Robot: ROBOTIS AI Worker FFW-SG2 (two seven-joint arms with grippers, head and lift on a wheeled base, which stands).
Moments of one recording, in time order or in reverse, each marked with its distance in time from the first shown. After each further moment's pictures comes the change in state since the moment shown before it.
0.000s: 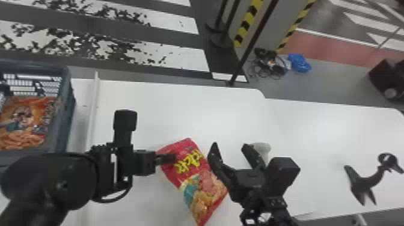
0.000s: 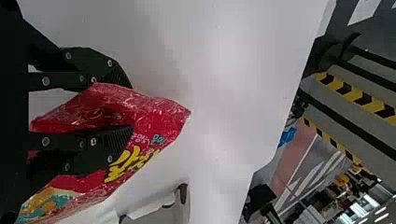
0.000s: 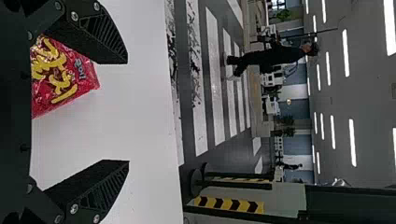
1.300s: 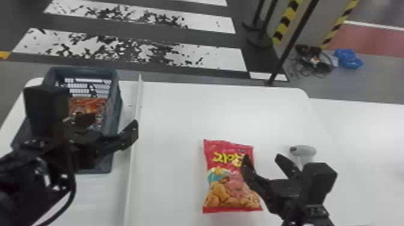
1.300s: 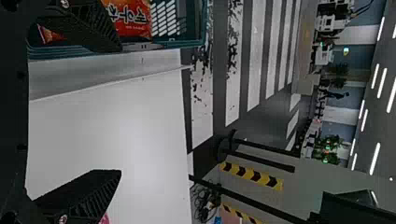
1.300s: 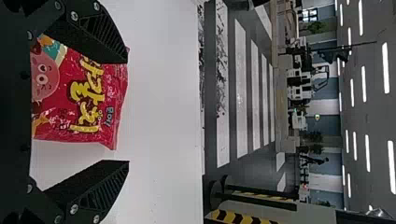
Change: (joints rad) left arm 0.454 0.263 0.318 -0.885 -0.140 0.008 0.192; right arm -0.004 -0.021 0.010 -0.004 0.011 0.125 0.034
